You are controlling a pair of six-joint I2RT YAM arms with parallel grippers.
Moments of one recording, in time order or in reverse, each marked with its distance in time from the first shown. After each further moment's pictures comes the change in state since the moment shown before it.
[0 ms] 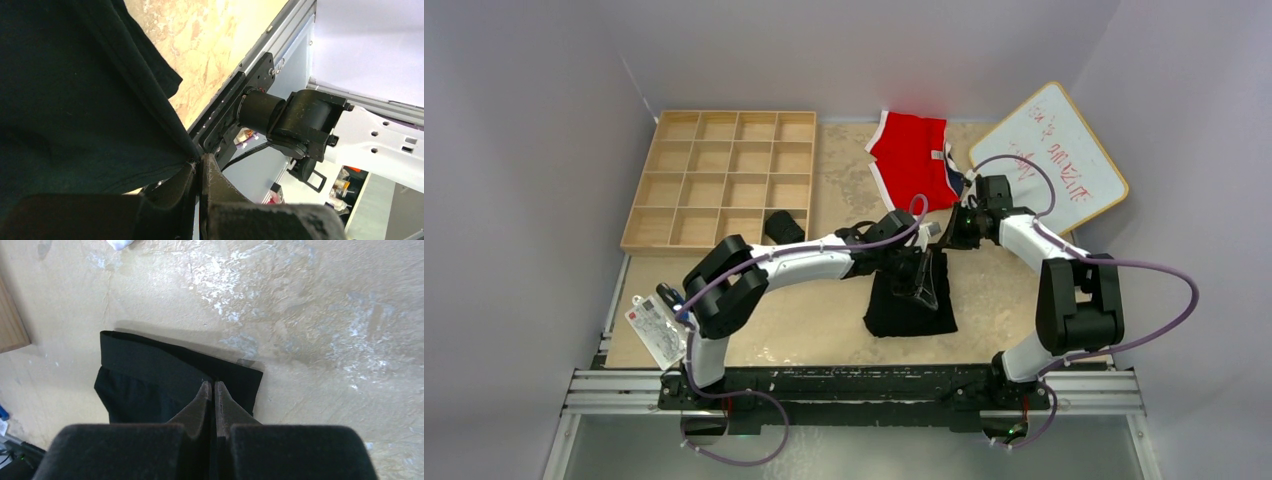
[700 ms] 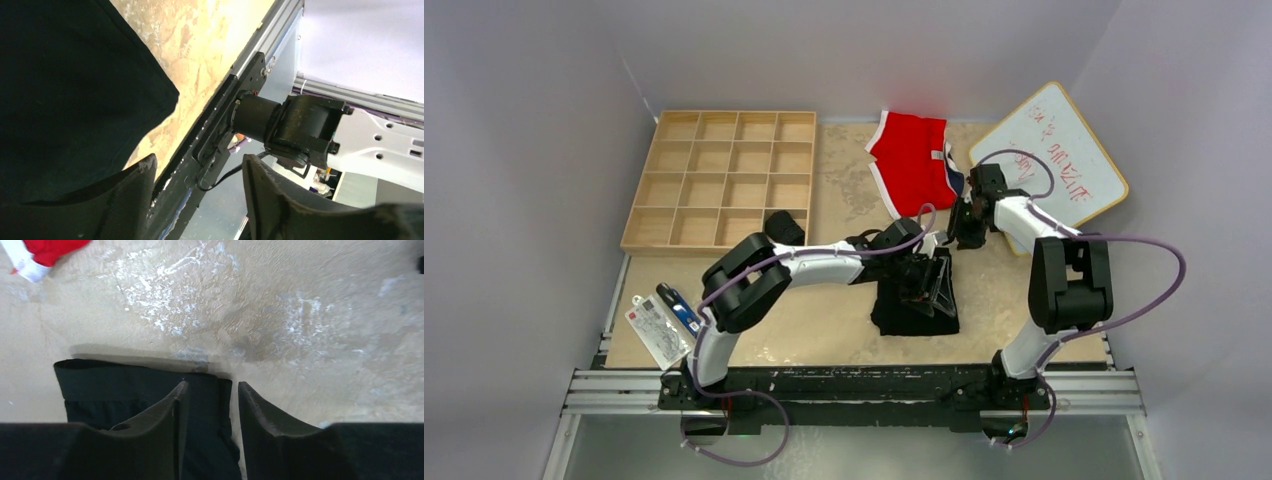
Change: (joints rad) left arm -0.013 0.127 0.008 0.172 0.090 -0.058; right arm -0.002 0.140 0.151 -0.180 0.186 0.021
